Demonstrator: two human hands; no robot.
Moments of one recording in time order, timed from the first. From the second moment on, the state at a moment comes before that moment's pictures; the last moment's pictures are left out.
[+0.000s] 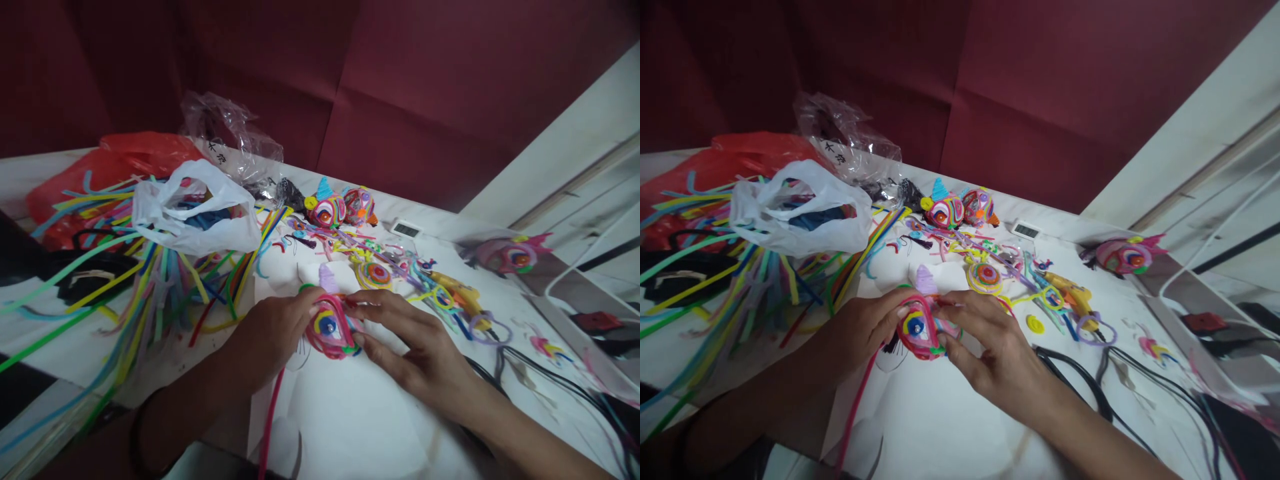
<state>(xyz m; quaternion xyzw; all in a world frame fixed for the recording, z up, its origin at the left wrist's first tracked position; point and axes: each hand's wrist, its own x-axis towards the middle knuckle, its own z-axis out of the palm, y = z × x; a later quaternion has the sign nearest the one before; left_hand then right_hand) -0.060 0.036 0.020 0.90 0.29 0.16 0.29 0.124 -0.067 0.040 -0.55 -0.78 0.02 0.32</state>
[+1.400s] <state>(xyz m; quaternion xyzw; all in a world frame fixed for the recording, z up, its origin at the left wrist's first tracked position) -0.058 0.039 0.013 0.89 0.28 0.19 0.30 0.118 -0.063 0.037 -0.57 -0.74 0.07 0.34</state>
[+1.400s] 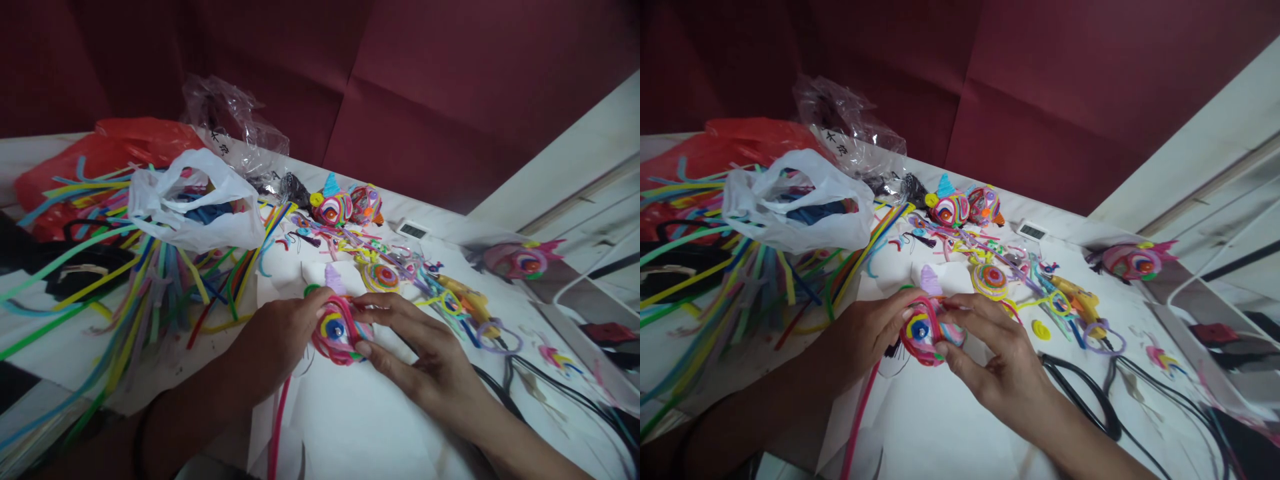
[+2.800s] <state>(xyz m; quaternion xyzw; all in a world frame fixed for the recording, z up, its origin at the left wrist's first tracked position) -0.061 0.050 0.026 0.90 0.23 0.28 0.23 0.120 -0.063 0.018 -0.57 -0.73 0.06 0.37</state>
